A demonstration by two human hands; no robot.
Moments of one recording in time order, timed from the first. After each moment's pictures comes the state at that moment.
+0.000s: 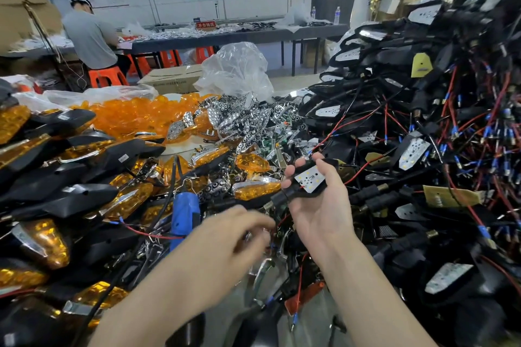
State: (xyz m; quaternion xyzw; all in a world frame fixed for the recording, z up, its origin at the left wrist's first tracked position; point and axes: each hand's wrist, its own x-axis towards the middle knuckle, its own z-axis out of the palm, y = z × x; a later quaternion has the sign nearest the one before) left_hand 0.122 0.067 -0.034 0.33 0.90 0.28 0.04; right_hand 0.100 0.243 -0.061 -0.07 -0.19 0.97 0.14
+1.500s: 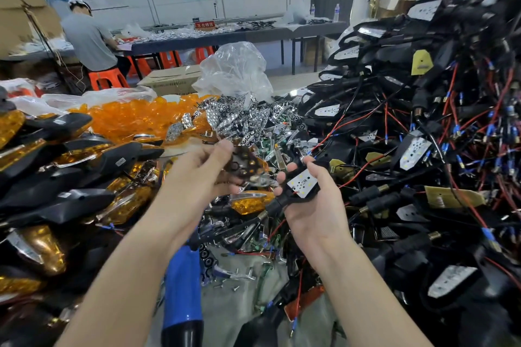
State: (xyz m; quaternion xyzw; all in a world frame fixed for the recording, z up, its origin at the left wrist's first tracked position) left_hand 0.057 0.077 -0.008 0.11 0.68 0.72 0.08; right_hand 0.098 0.239 -0.064 -0.07 -0.22 0.96 0.12
